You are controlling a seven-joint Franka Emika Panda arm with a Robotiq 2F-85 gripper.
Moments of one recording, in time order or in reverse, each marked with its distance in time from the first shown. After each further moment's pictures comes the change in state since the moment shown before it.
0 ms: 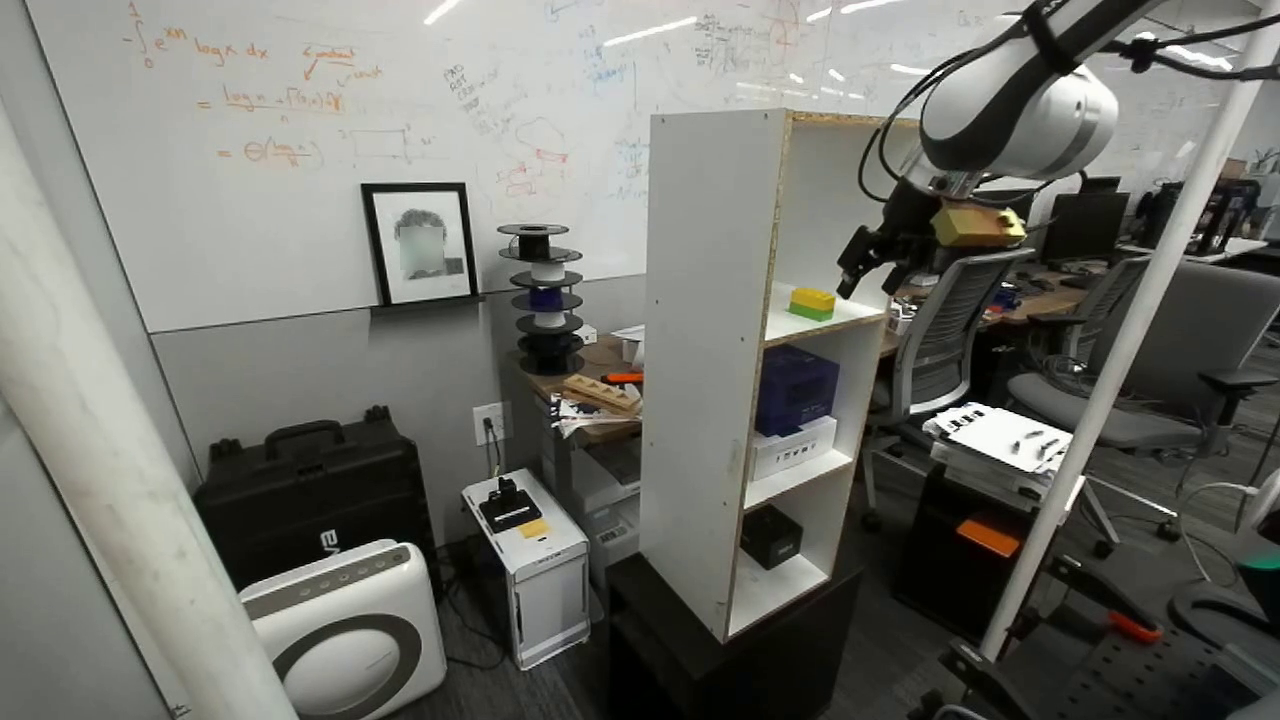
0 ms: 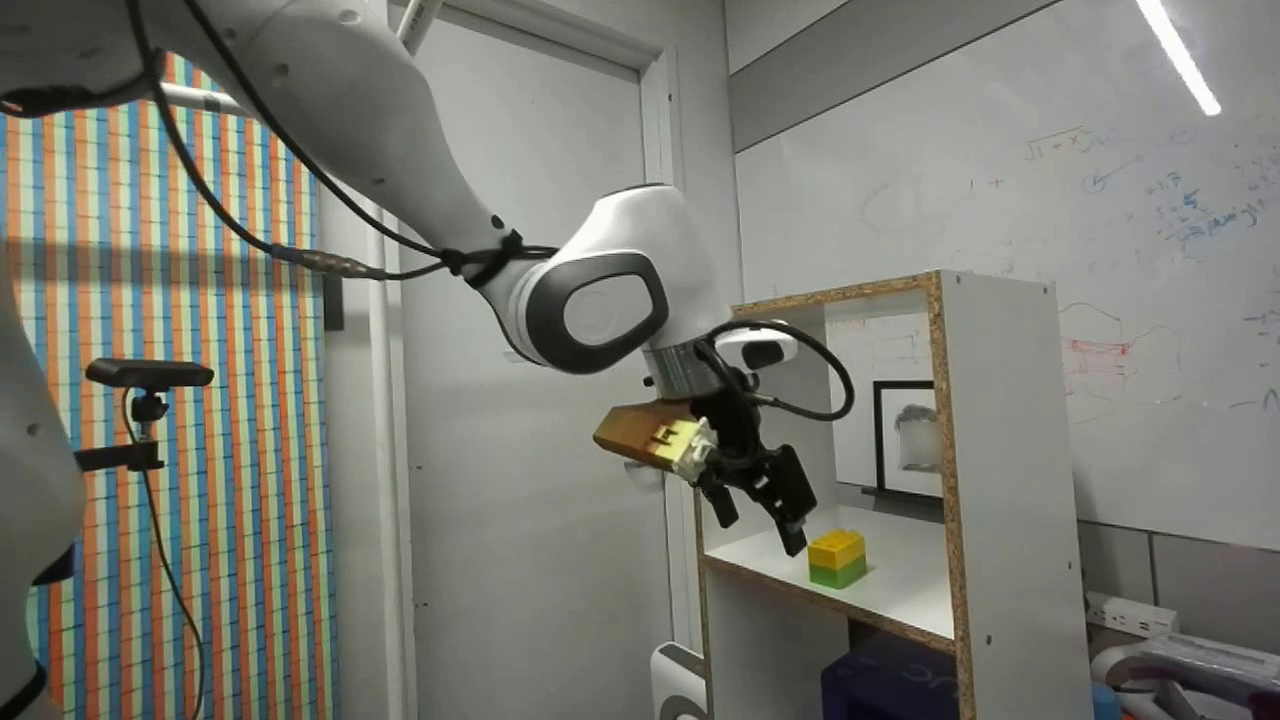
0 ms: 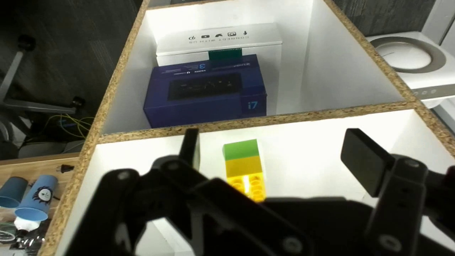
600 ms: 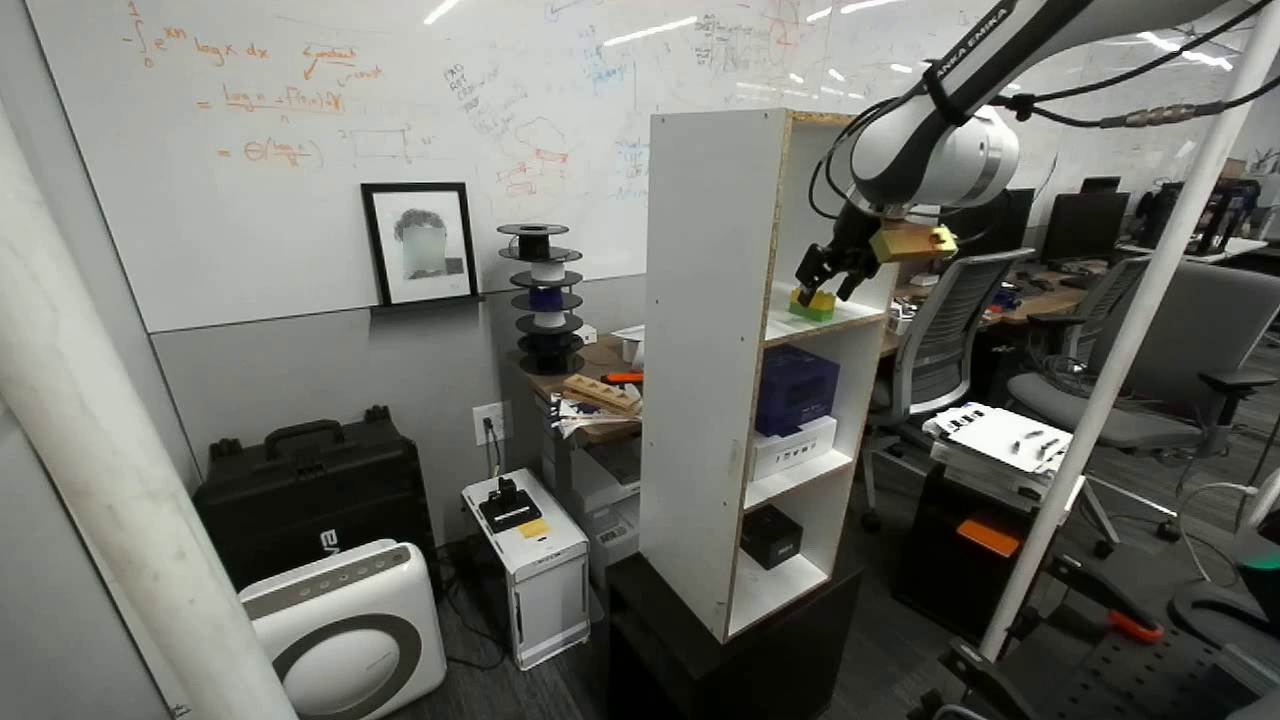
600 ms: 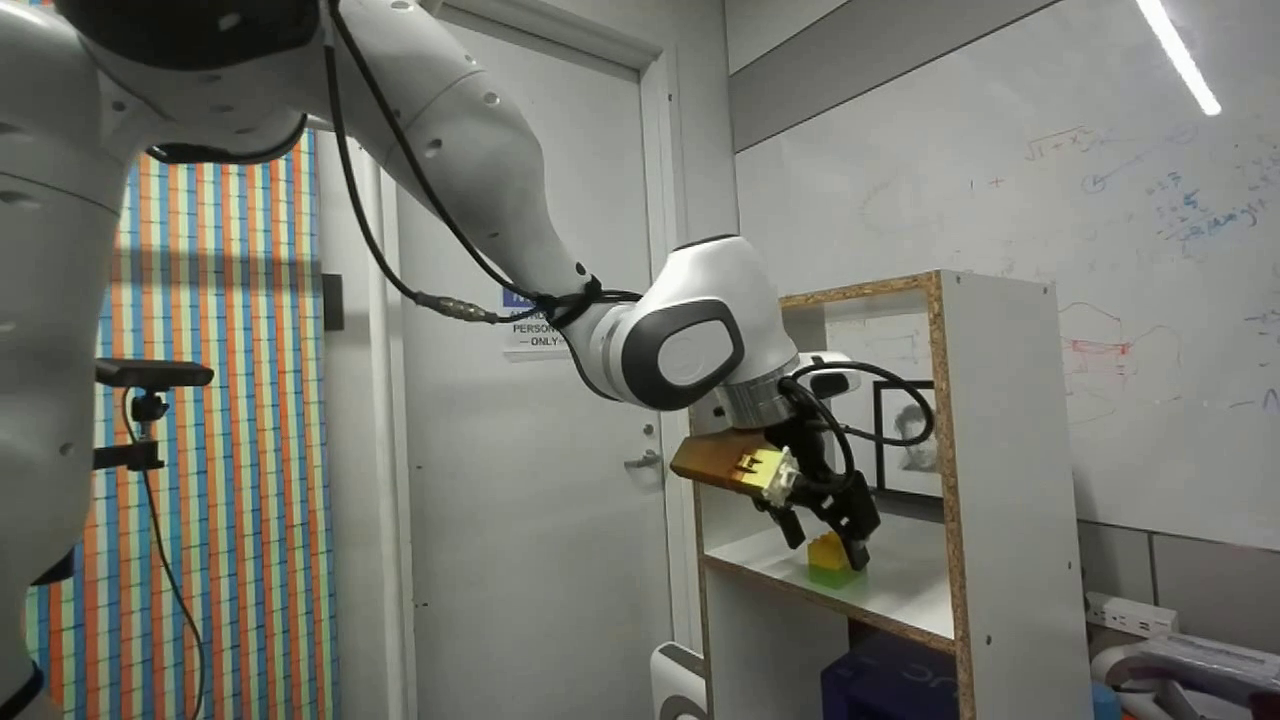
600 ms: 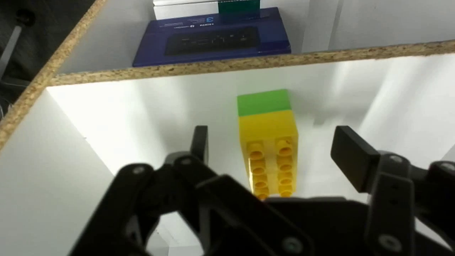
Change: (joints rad) arm -0.030 0.268 0.045 0.232 0.006 0.061 0.001
